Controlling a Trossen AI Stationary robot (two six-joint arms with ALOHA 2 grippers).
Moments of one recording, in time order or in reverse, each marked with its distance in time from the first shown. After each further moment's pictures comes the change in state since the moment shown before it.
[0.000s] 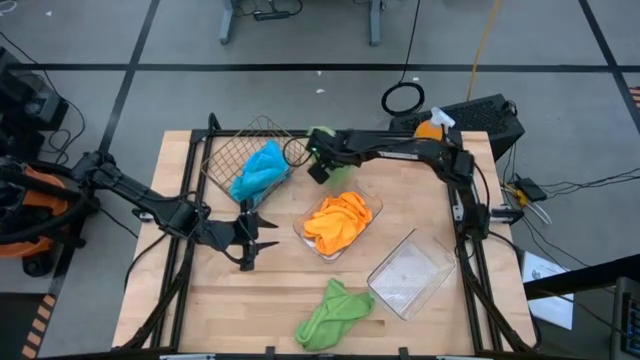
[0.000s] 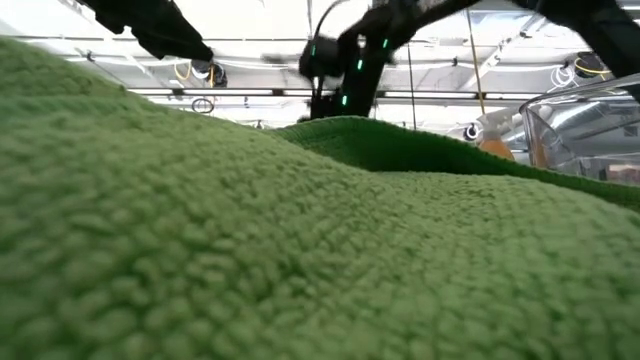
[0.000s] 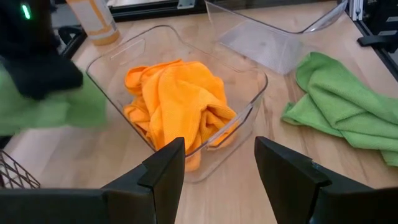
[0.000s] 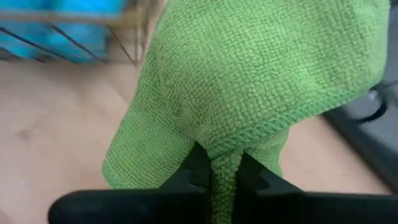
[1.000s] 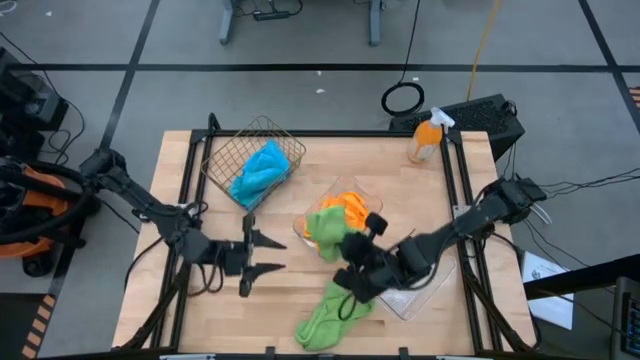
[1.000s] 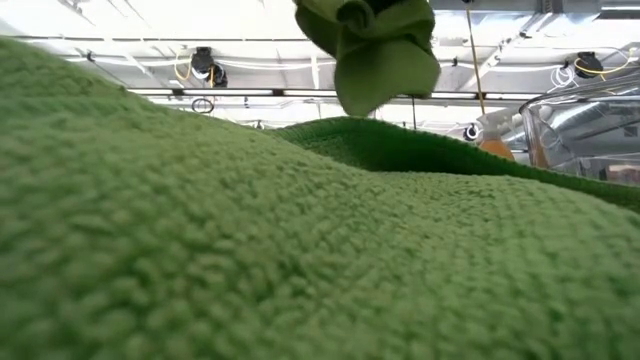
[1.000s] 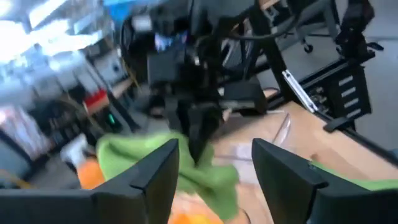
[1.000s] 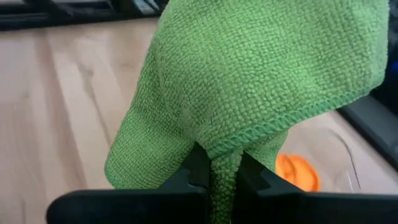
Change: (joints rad) left arm -0.177 0.105 0.000 0.657 -0.080 0.664; right arm 0.835 -0.331 -0.222 -0.006 0.519 0.371
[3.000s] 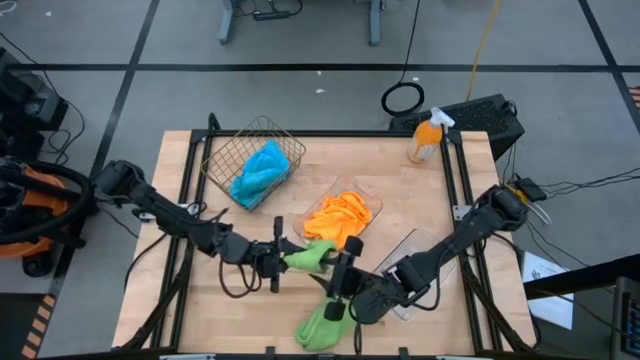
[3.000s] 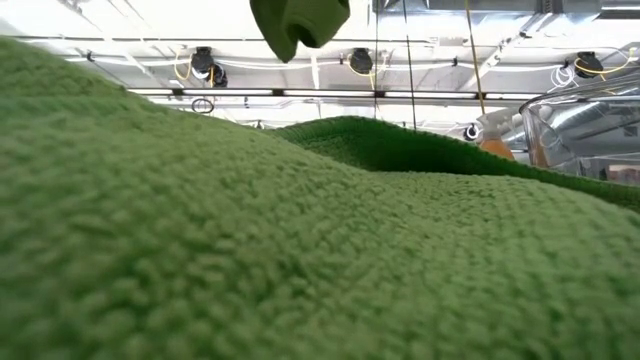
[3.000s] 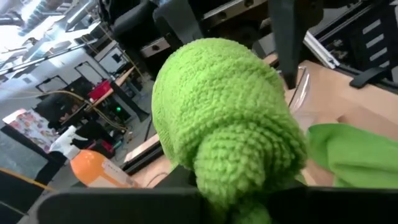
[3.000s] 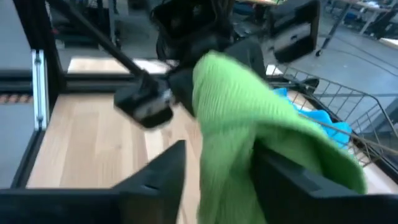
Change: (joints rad) left arm 0.148 0.271 0.001 0.206 0.121 0.097; right arm 0.085 0.067 -0.062 0.632 0.004 -0.420
